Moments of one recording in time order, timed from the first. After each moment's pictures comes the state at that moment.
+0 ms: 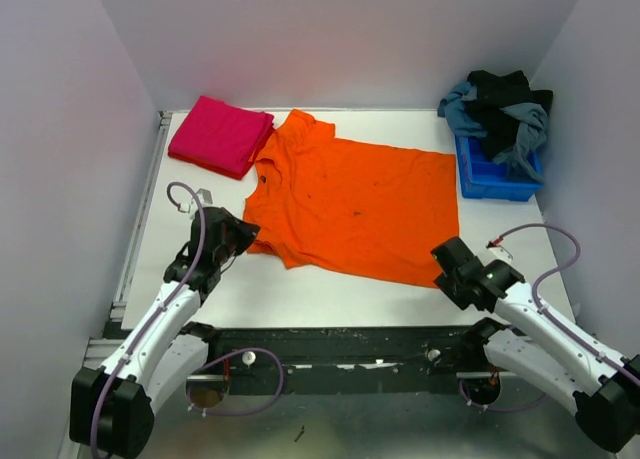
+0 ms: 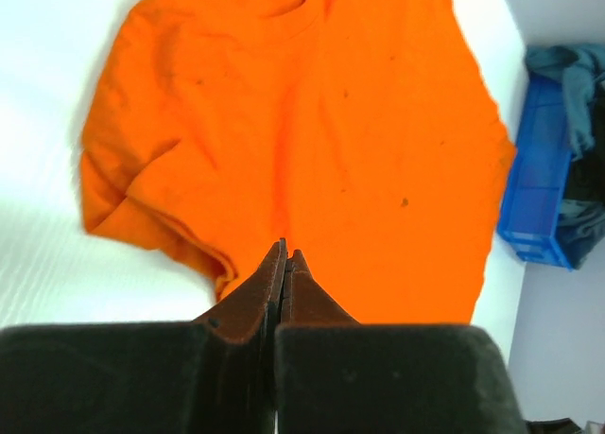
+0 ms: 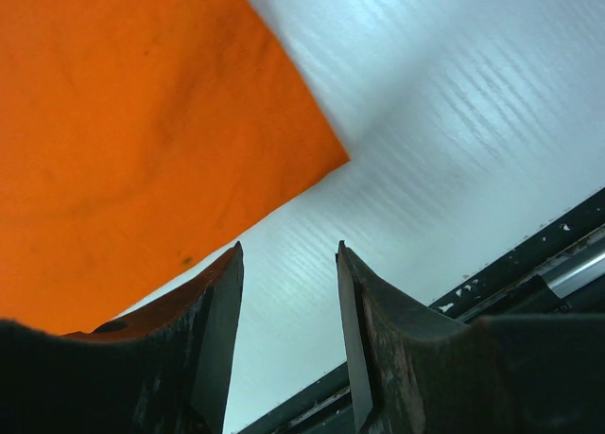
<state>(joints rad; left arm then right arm) -0.27 0.83 0.50 -0.16 -0.03 -0.97 0.58 0.80 0.53 -0.99 0.48 1.34</state>
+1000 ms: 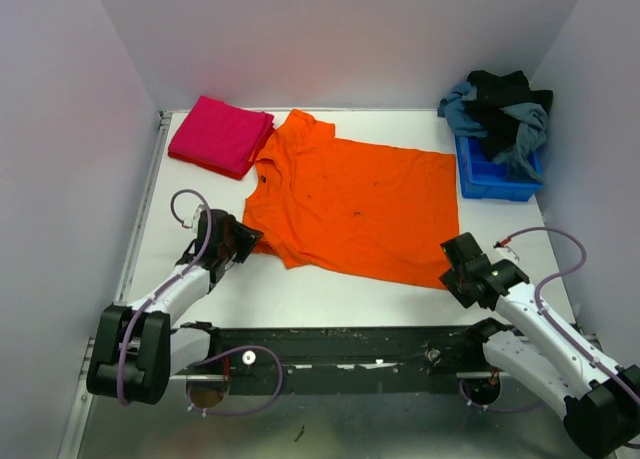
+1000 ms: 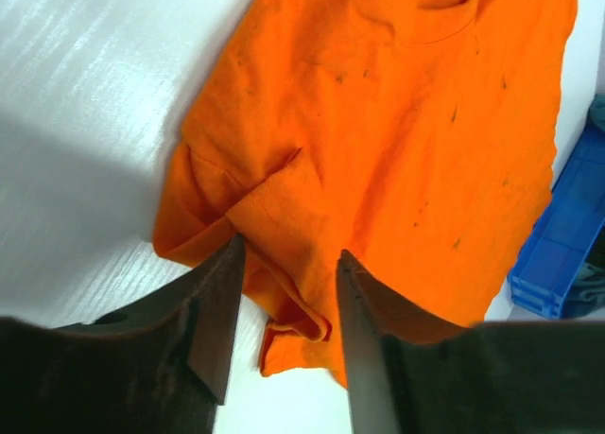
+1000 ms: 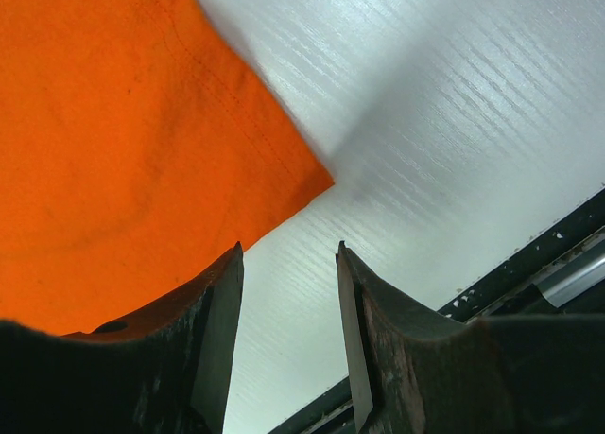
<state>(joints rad) -0.16 1.13 0.38 0.04 0.07 -1.14 0.42 0.79 0.51 -0.96 0.43 1.28</state>
